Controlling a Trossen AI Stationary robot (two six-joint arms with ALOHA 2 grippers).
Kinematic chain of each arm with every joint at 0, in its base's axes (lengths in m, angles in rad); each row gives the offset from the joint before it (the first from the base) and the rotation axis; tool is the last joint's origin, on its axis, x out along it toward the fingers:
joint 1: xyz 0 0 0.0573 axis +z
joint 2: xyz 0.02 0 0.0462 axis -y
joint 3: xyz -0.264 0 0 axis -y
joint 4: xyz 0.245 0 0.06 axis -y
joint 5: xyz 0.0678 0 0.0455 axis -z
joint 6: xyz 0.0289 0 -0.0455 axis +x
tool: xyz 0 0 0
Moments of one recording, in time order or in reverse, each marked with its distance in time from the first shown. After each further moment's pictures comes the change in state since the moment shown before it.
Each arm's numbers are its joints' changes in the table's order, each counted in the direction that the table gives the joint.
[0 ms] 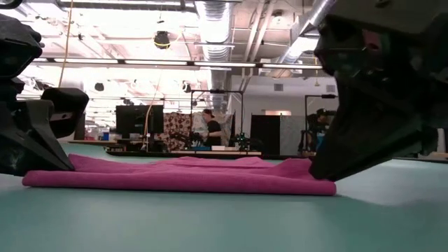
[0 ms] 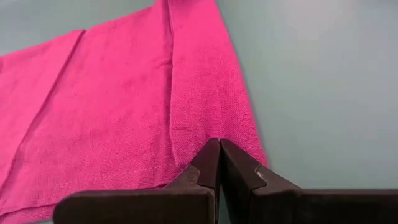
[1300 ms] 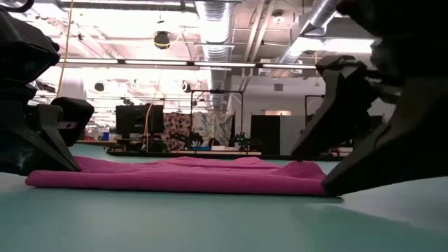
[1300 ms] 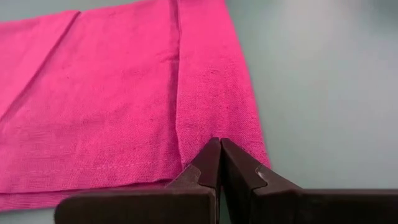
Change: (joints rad) left arm 0.056 0.001 0.001 -0.062 0.061 -0.149; right arm 0.031 -0.018 -0.077 0.290 0.064 -1.160
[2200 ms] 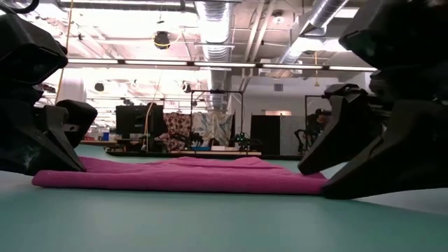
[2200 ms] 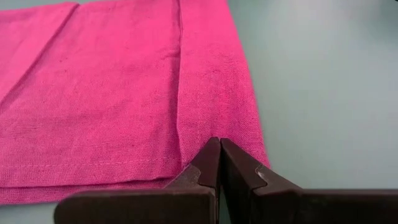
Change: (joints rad) left arm 0.011 -0.002 0.000 -0.005 0.030 -0.035; right arm -0.058 -0.024 -0.164 0.132 -0.070 0.104
